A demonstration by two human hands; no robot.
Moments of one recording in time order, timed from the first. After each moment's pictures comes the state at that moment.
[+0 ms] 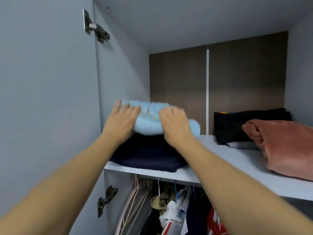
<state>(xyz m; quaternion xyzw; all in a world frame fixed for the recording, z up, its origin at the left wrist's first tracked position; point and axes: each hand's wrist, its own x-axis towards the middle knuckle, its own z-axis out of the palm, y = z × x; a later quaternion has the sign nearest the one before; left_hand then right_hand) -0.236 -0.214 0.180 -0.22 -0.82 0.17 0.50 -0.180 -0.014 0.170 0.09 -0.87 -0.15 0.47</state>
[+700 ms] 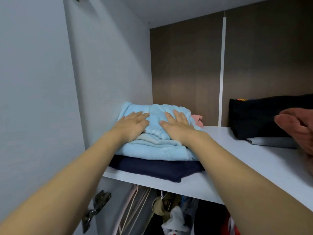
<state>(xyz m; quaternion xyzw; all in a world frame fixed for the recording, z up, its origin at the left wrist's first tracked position) -0.322 -0.177 0.151 -0.20 -0.96 -0.15 0.14 -0.282 0.022 0.146 0.07 -0.98 0.13 0.09</state>
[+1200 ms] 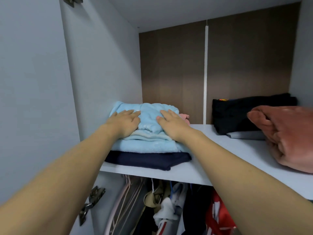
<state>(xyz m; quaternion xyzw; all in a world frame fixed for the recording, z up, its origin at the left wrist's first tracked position) -0.301 -0.172 0.164 -0.19 -0.96 -0.08 0.17 -0.245 0.028 0.148 0.05 -0.96 0.20 0.18</state>
